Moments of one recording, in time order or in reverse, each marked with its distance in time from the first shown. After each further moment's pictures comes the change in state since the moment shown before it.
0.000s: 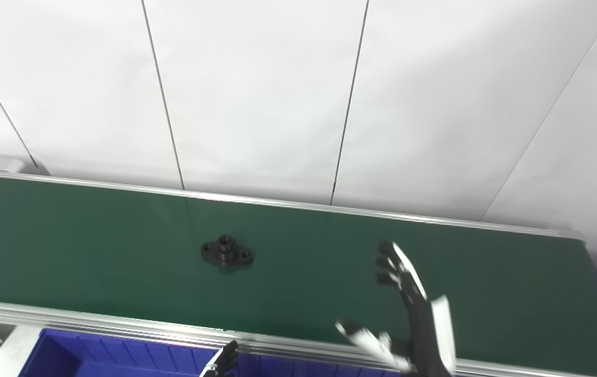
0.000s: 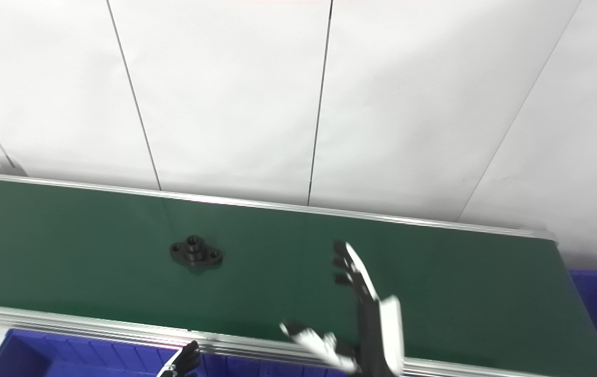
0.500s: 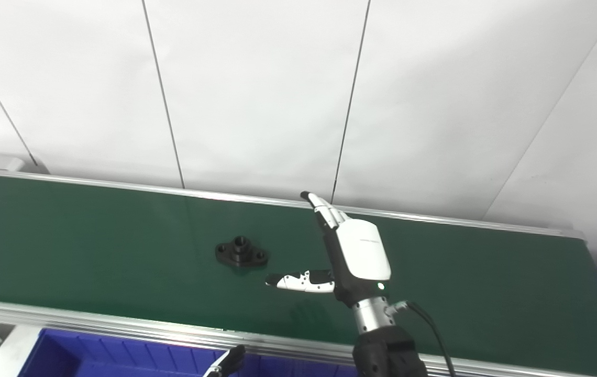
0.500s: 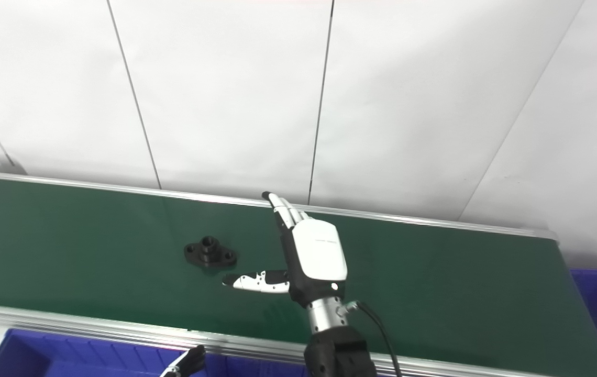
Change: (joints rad) left arm 0.015 0.000 0.004 -0.031 -0.021 0.000 -0.057; right arm -0.397 -0.095 0.163 0.381 -0.502 0.204 -0.028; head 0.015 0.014
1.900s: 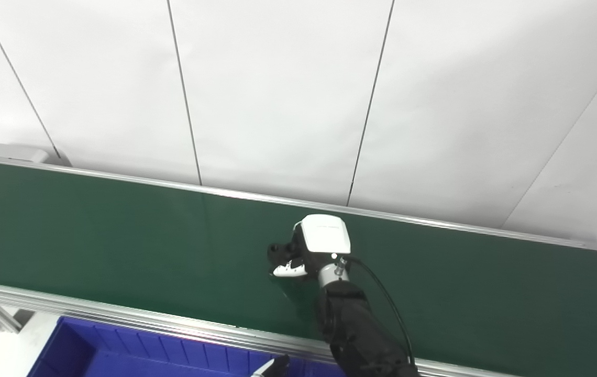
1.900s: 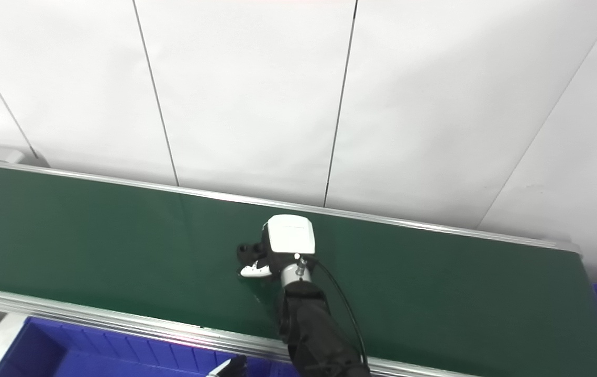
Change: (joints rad) left arm 0.066 -0.035 -0.069 -0.076 0.167 -0.001 0.039; right arm -0.350 0.042 0.243 0.649 0.116 0.264 -0.152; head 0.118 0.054
